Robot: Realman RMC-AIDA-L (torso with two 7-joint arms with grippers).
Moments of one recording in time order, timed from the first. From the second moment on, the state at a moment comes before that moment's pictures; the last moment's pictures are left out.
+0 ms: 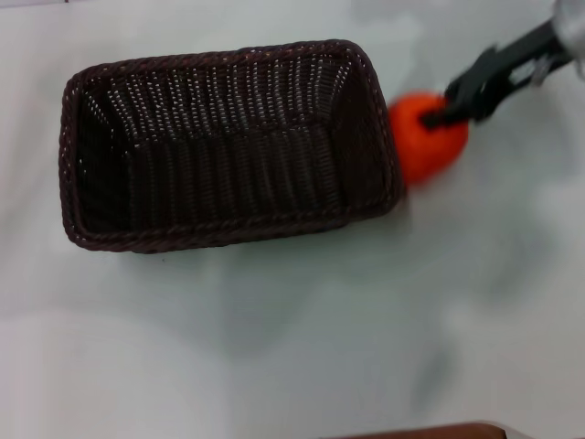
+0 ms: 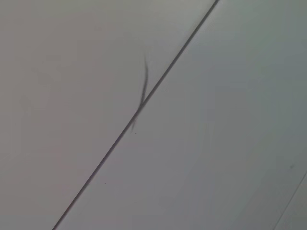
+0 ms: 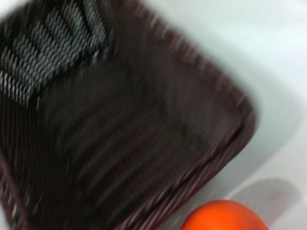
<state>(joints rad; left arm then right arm) -0.38 -2.16 -2.81 -0.78 1.54 -1.46 1.48 0.82 1.91 2.19 0.76 -2.41 1.51 1.96</state>
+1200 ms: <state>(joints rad) -0.36 -2.16 -2.82 -0.78 1.52 -1.54 1.46 0.80 1.98 2.25 0.70 -1.80 1.57 1.69</state>
